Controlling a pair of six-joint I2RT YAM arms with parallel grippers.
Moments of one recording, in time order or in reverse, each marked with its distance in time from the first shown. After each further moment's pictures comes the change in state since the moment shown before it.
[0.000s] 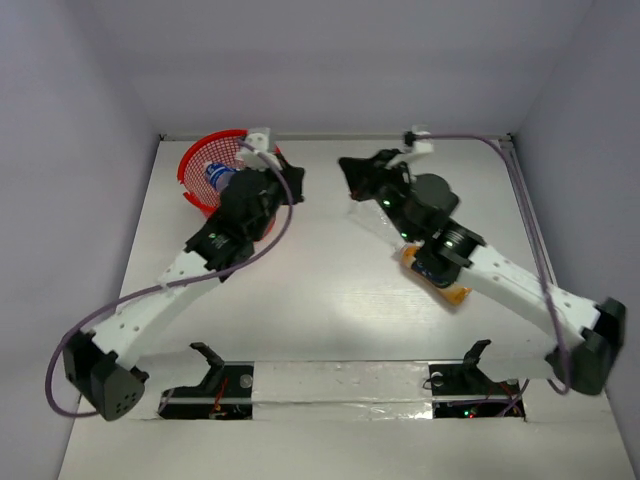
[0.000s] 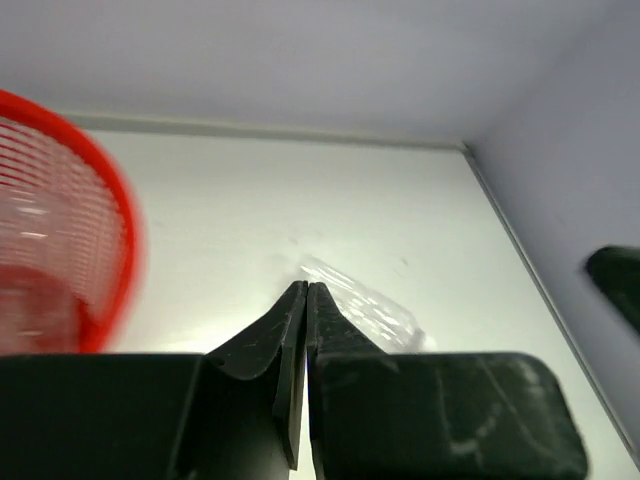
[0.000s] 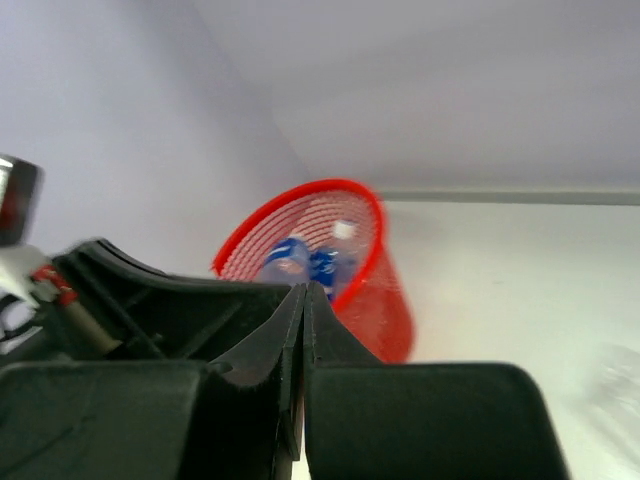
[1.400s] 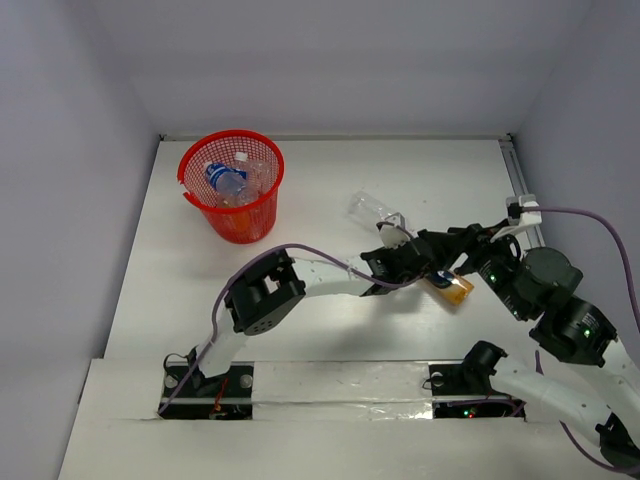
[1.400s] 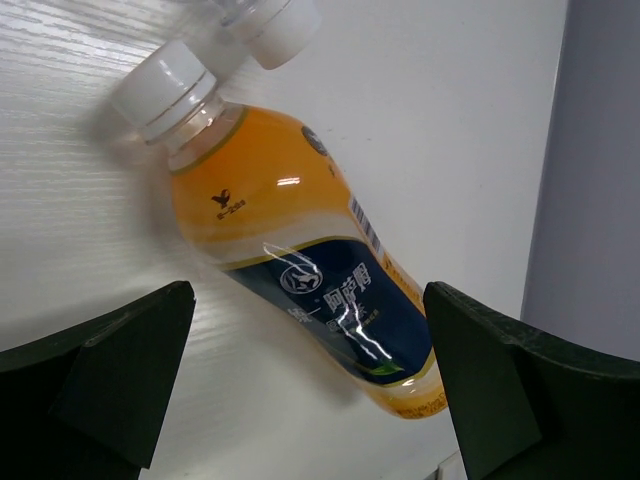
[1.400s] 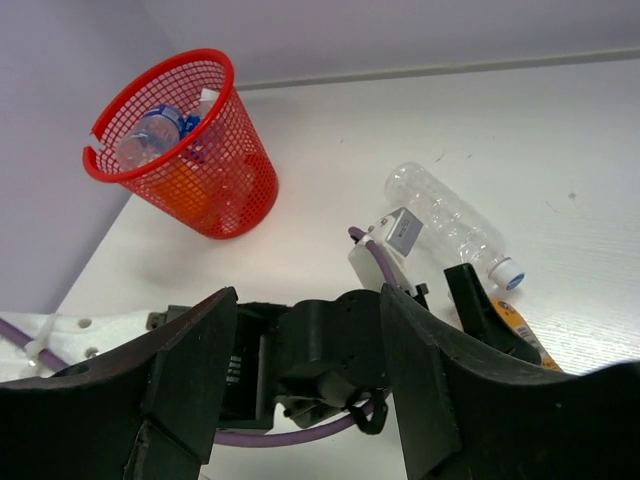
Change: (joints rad) left arm -0.562 0.991 0.402 -0.045 -0.119 -0.862; right arm -0.062 -0.790 -0.251 -0.792 0.064 -0.023
